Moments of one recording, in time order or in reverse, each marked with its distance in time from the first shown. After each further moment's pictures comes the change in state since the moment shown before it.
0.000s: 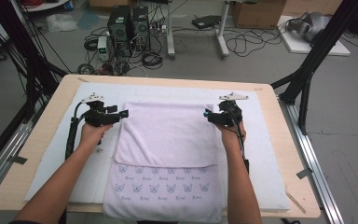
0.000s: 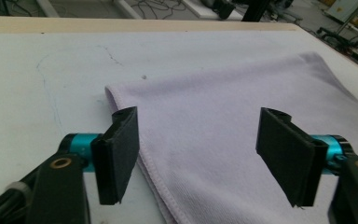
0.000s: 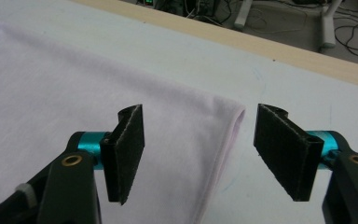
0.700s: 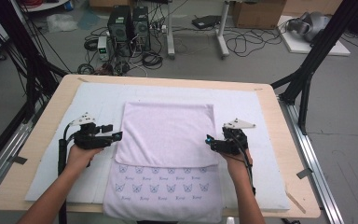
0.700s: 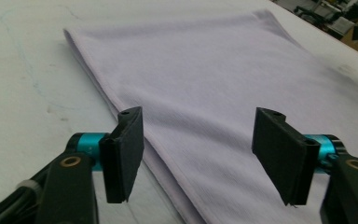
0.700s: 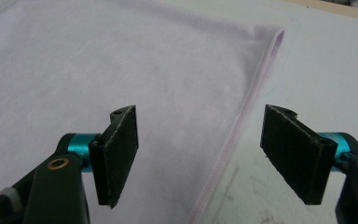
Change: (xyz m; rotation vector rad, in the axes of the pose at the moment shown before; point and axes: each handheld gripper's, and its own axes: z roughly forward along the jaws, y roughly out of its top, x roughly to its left) left arm -0.030 -0.042 -0.057 0.066 -0.086 0.075; right arm 0.028 -0.063 -0.053 0.027 0.069 -0.006
